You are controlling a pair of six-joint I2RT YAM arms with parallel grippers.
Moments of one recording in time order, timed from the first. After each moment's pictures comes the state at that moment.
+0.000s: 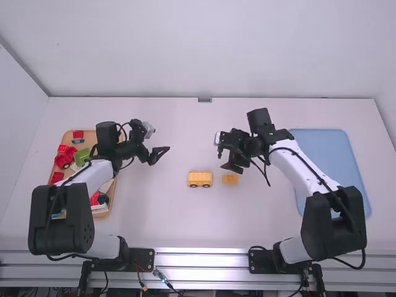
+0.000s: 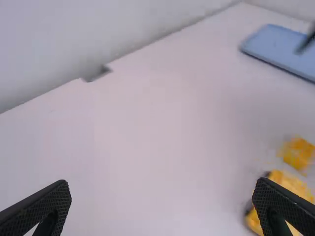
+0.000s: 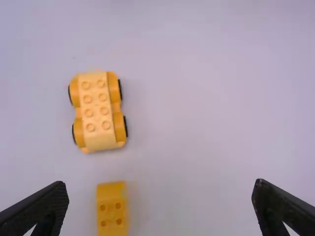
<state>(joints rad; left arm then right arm) 0.13 1.54 0.73 0.17 0.93 0.50 0.28 1.59 1.10 -0.64 -0.55 -1.10</state>
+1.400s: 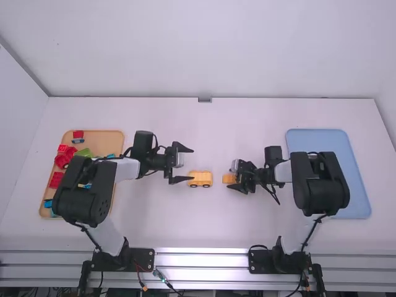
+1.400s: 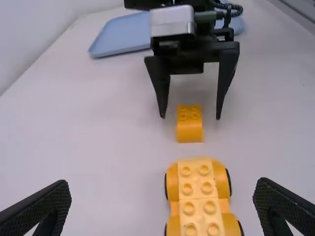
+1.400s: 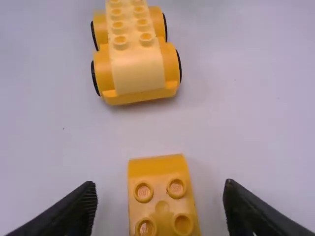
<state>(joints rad) -0.13 1.78 0.73 0.21 1.15 1.05 0.05 1.93 0.68 -0.03 -0.97 -1.24</state>
